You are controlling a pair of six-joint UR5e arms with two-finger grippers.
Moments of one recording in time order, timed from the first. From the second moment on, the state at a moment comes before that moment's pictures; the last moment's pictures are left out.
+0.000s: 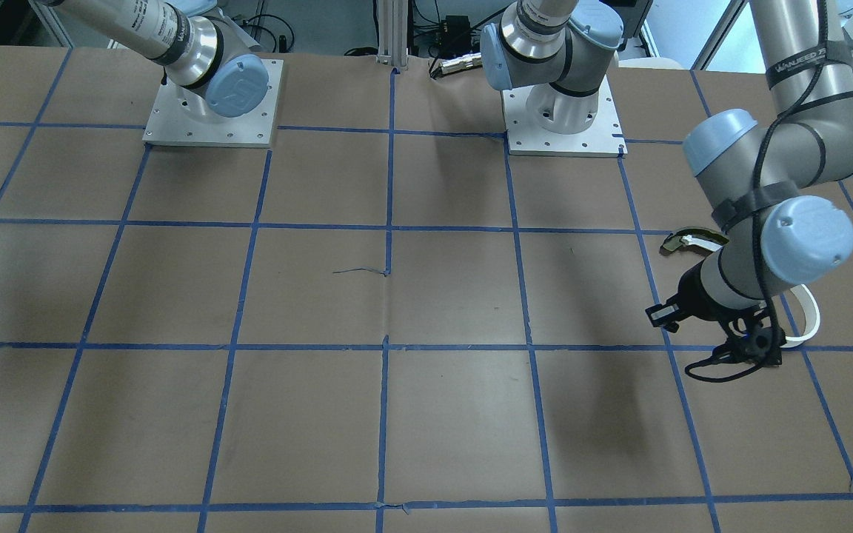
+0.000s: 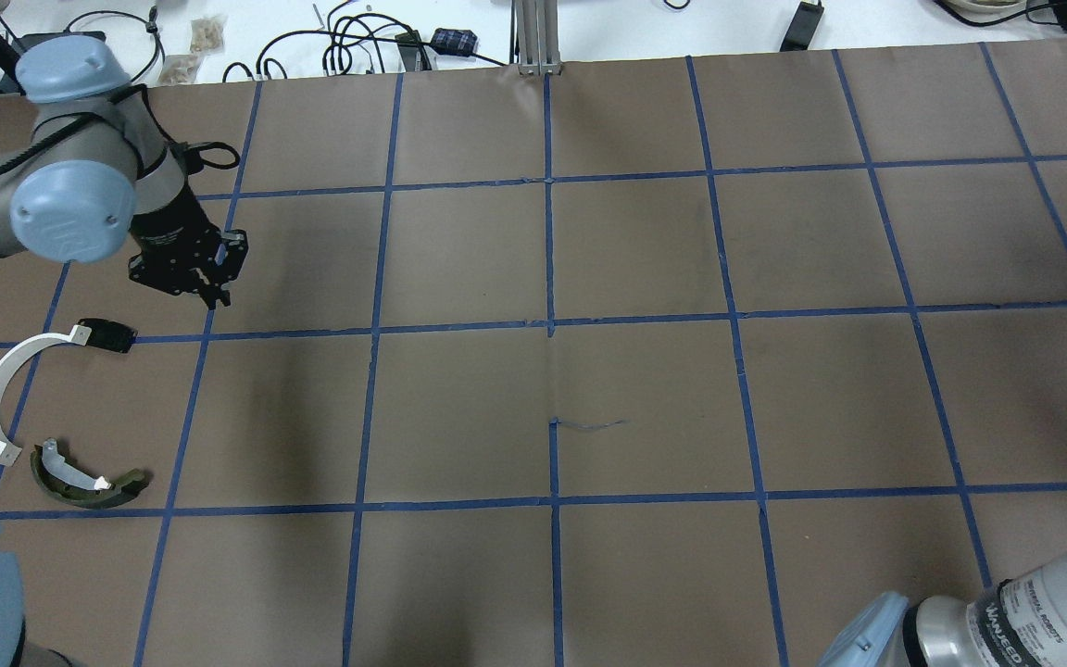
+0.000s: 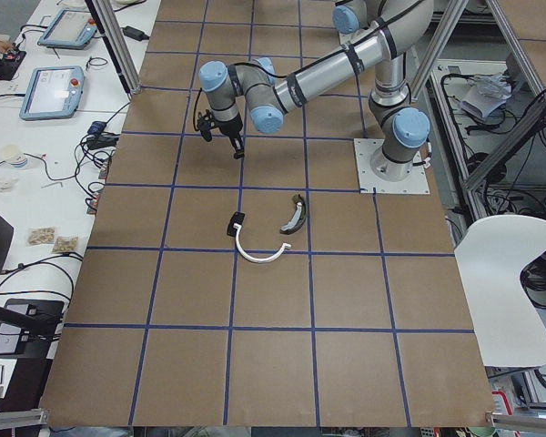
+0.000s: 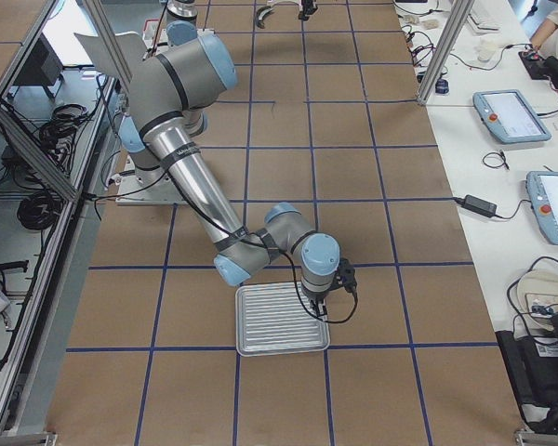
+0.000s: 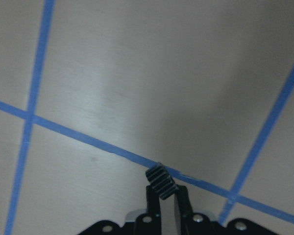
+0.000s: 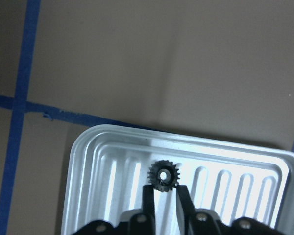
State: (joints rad) left arm -1.24 -1.88 -1.76 -1.24 1.67 -0.02; right arm 0.64 -0.97 1.50 -2.15 -1.56 -1.16
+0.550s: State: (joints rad) left arm -0.93 -1.82 -1.98 -1.05 1.67 0.31; right arm 0.65 -1.00 1.50 -2.12 -1.56 -1.16
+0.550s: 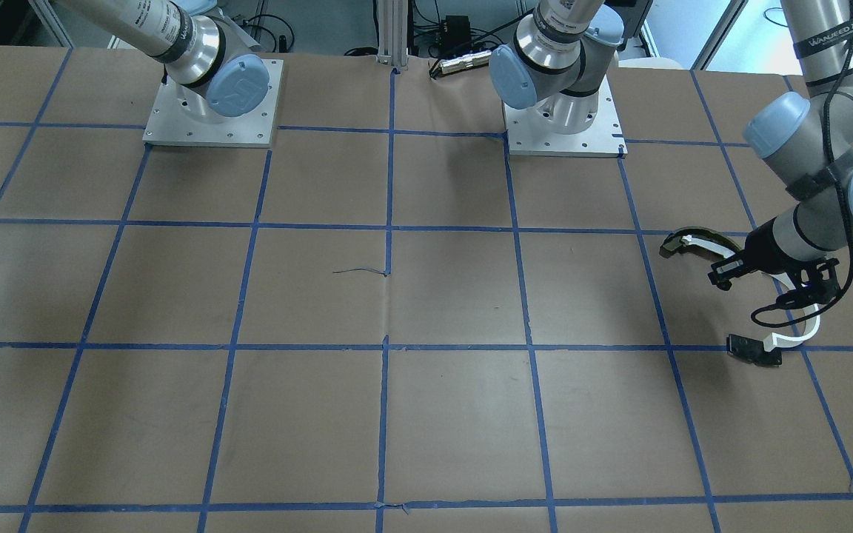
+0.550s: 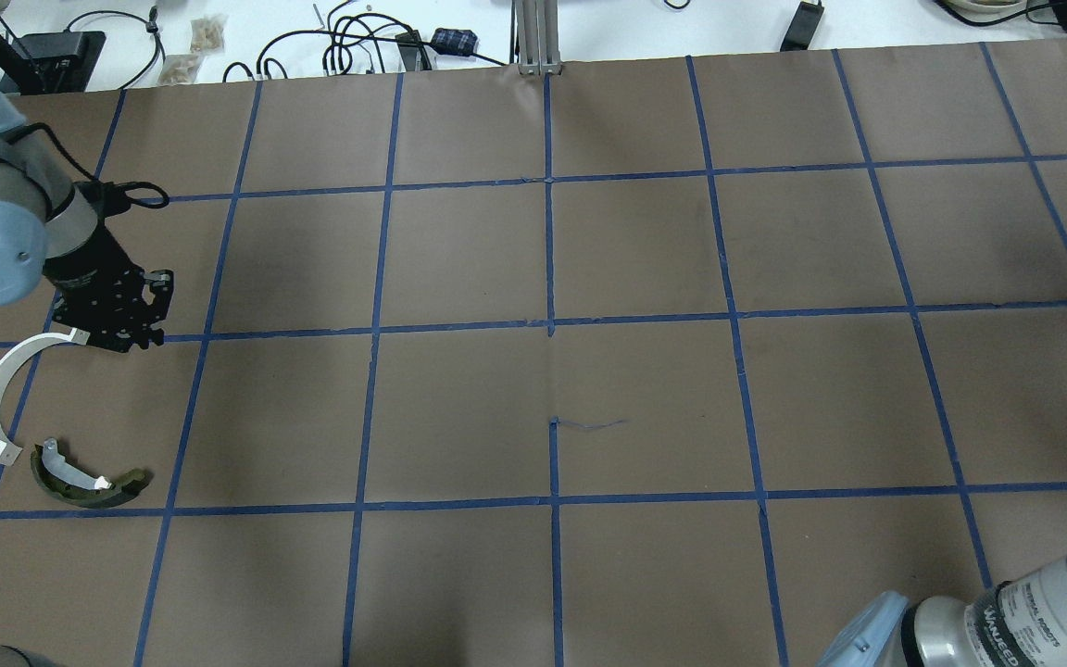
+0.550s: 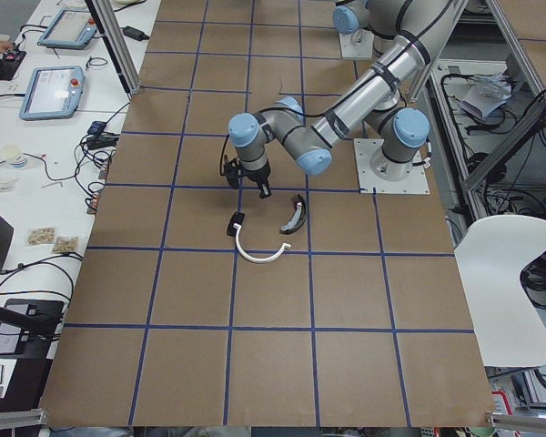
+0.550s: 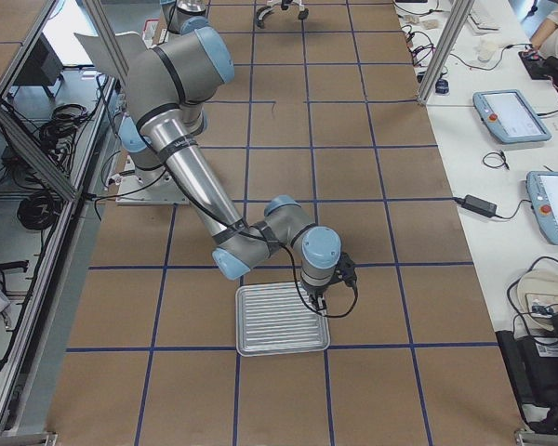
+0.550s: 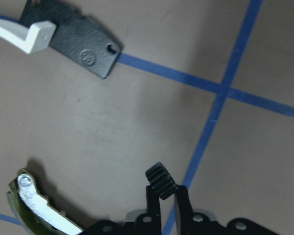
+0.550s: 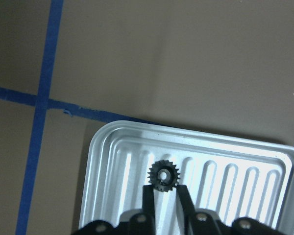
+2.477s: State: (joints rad) left arm -1.14 -1.83 -1.57 -1.41 1.63 0.16; right arm 1.19 -1.29 1.51 -1.79 -1.56 -0.53
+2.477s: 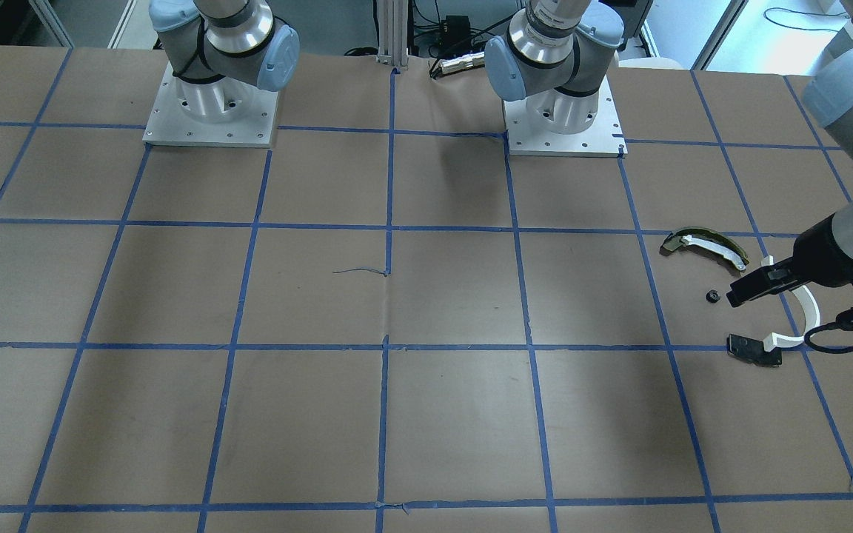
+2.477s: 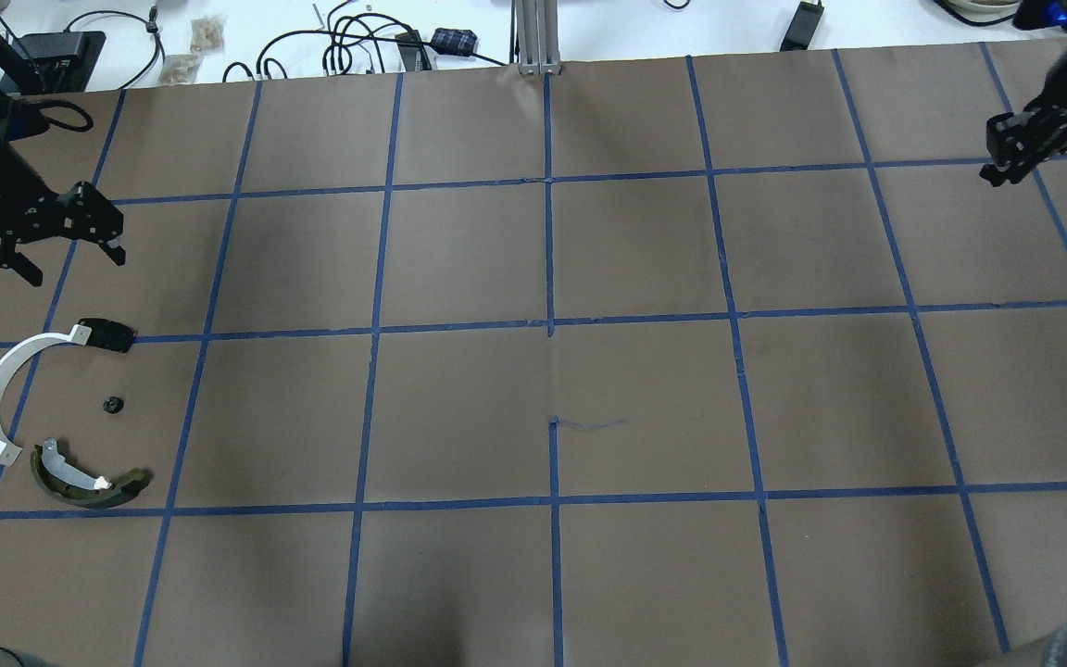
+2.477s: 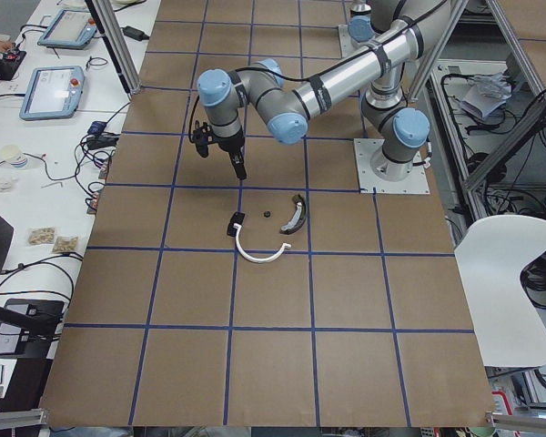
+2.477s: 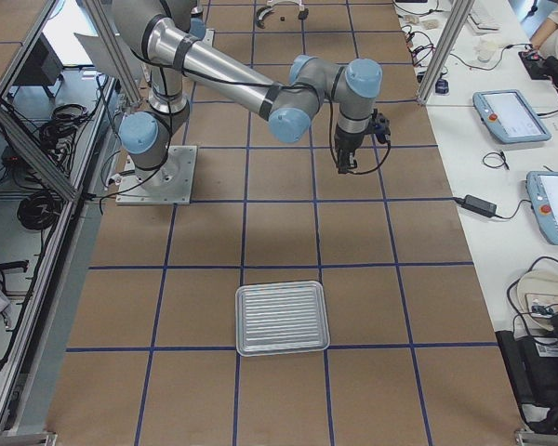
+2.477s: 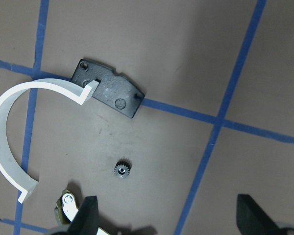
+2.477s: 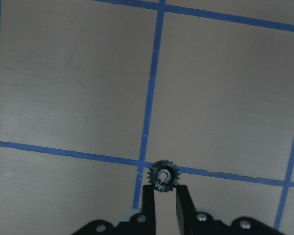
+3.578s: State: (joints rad) left arm -1.32 -1.83 -1.56 -1.43 1.59 0.04; right arm 1.77 -1.13 1.51 -1.98 -1.27 0.08
